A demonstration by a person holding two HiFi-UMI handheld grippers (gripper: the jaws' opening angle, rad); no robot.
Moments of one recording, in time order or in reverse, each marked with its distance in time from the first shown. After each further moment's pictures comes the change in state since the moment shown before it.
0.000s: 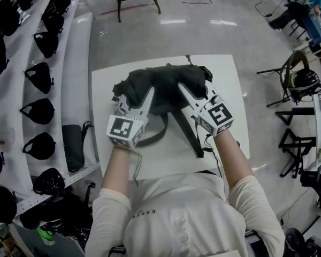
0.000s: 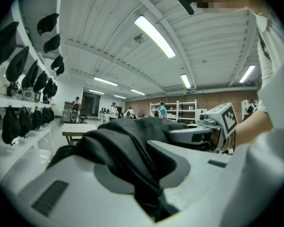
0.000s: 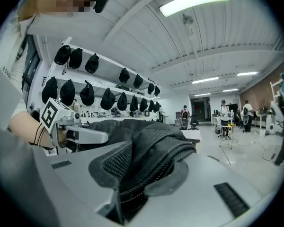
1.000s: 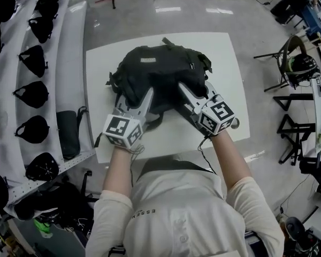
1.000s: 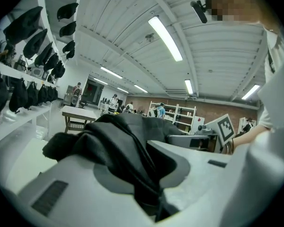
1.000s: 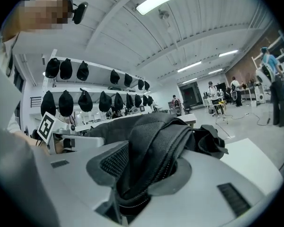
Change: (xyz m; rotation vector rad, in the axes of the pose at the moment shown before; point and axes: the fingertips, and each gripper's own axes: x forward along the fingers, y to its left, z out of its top) left arm -0.064 -0.065 -0.055 -0.182 0.063 -0.048; right arm -0.073 0.052 -0.057 0.251 0.033 -0.048
